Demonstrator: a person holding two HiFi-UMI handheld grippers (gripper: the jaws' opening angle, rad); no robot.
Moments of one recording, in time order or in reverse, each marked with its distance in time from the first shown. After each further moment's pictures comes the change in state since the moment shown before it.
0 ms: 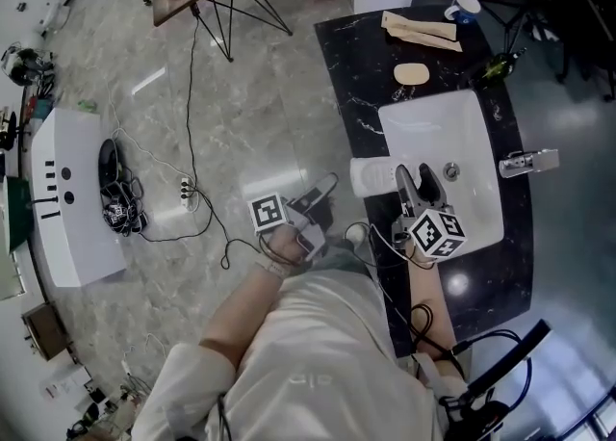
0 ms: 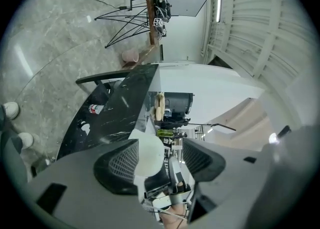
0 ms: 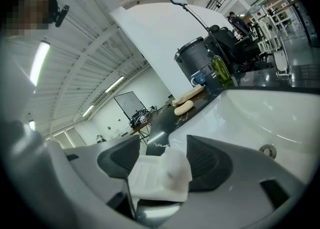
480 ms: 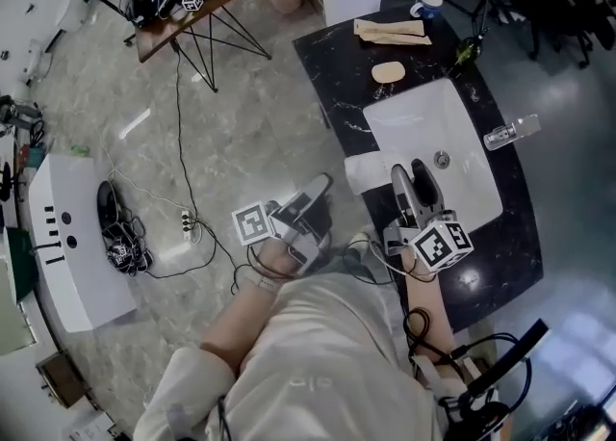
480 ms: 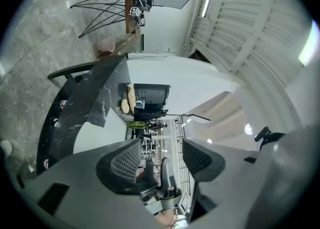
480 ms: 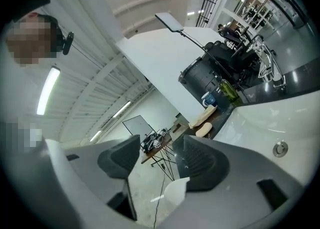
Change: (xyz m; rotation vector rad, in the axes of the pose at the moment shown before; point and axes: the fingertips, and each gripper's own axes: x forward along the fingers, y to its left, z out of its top) left arm -0.018 -0.108 -0.021 0.079 0.108 -0.211; right arm -0.060 0.084 0.060 0.108 -0.262 0.099
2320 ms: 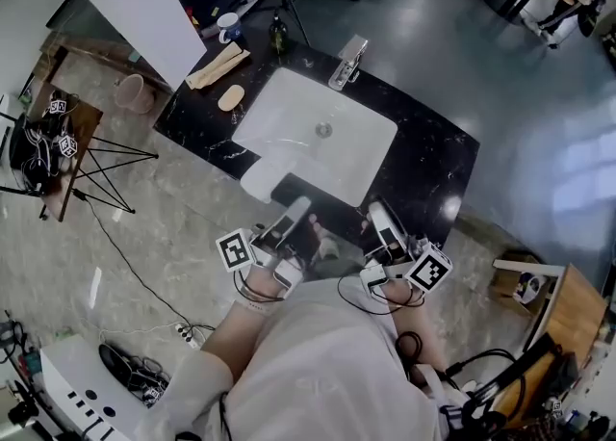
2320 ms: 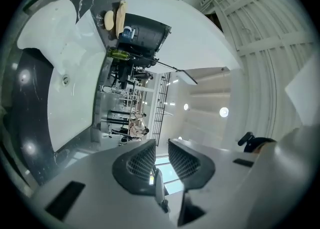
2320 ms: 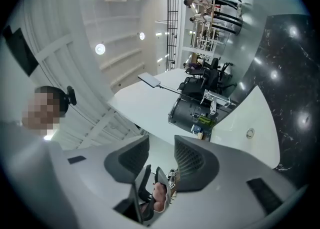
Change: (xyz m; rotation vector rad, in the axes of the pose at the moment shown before) left arm 0.033 -0.061 -0.186 -0.196 0.601 -0.238; right arm -0.240 0.059 0.031 0.320 -0.527 -0.084
